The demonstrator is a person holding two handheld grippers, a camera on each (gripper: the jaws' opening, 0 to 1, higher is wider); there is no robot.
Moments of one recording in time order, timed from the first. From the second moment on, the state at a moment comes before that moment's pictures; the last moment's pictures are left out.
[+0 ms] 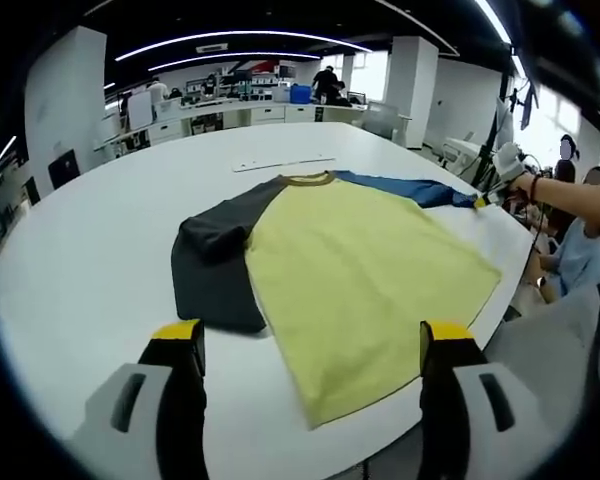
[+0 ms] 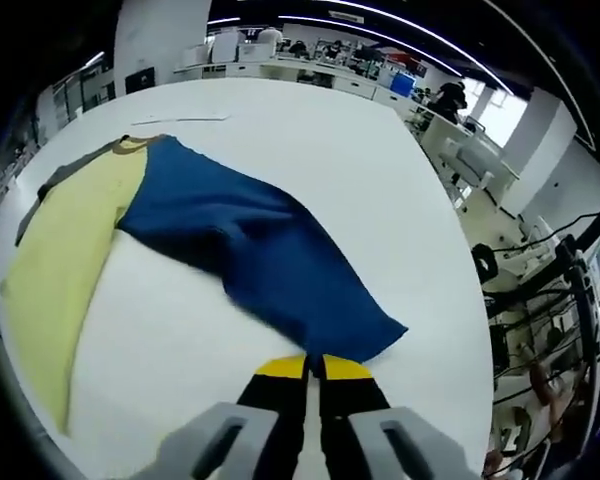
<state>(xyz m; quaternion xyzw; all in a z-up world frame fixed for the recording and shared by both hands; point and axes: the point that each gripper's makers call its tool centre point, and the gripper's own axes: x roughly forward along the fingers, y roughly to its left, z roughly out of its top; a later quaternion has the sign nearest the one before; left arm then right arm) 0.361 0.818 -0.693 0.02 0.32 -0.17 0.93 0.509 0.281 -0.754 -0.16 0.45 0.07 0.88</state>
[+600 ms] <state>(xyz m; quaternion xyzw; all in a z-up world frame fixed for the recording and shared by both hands) 0.361 0.816 -0.690 0.03 0.32 -0.18 0.93 0.518 0.262 -0.747 -0.12 0.46 0.06 0.88</state>
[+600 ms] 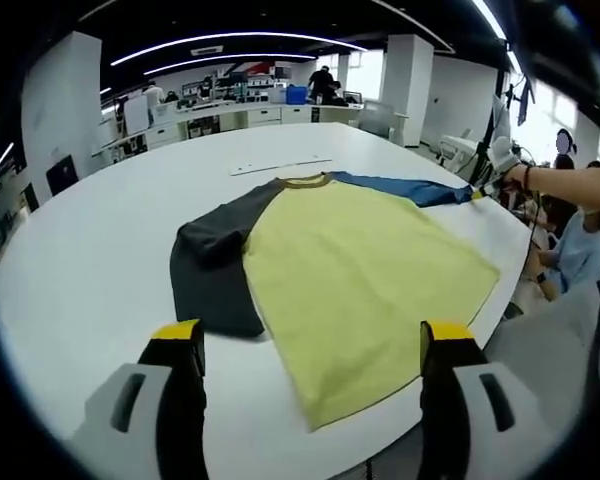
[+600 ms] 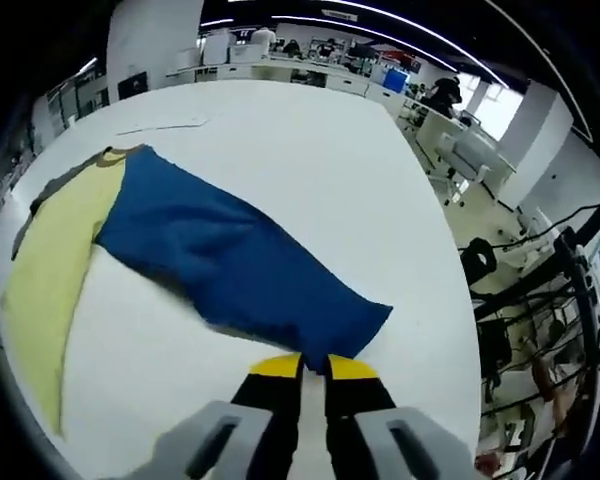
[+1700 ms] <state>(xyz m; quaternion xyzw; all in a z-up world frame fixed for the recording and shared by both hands) 0.359 0.820 -0.690 0.04 0.32 -0.17 0.93 0.495 0.258 -0.757 0.05 0.52 -0.06 0.85</state>
